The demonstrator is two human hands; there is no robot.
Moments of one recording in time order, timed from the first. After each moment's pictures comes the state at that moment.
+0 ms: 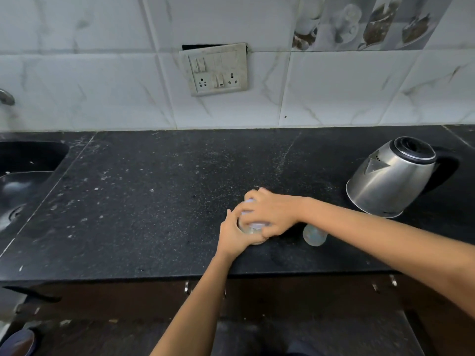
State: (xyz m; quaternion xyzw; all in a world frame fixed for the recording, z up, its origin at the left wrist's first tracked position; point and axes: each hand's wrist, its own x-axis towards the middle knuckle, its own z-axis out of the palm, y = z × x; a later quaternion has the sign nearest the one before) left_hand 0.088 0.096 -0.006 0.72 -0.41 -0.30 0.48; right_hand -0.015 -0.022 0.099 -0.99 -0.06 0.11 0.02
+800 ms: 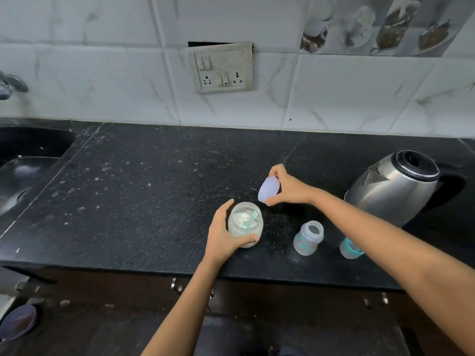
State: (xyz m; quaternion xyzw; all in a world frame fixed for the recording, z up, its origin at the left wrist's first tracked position) left_hand 0.075 0.101 0.010 0.72 -0.38 -0.26 0.52; right_hand -0.041 -0.119 0.081 -0.88 0.30 0.02 0.37
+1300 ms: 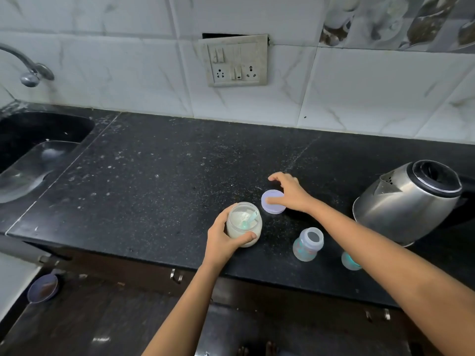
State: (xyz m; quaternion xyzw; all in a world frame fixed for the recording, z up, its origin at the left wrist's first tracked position) left_hand 0.055 0.102 0.013 0.69 -0.35 -0.23 0.59; right_hand -0.038 -0.122 0.059 -0.88 0.31 -0.02 0.35
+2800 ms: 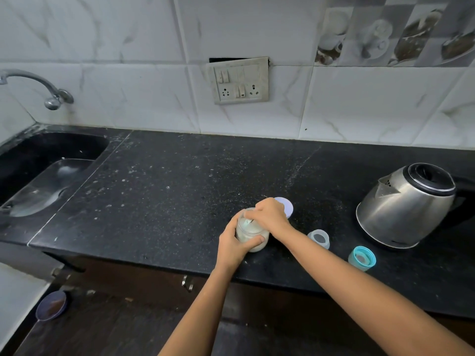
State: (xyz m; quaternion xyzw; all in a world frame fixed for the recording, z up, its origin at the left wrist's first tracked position) left_hand 0.050 0.105 0.018 0.71 -0.33 -0.25 0.57; right_hand 0.000 -0.014 0.076 -0.77 0.48 -0.06 0.42
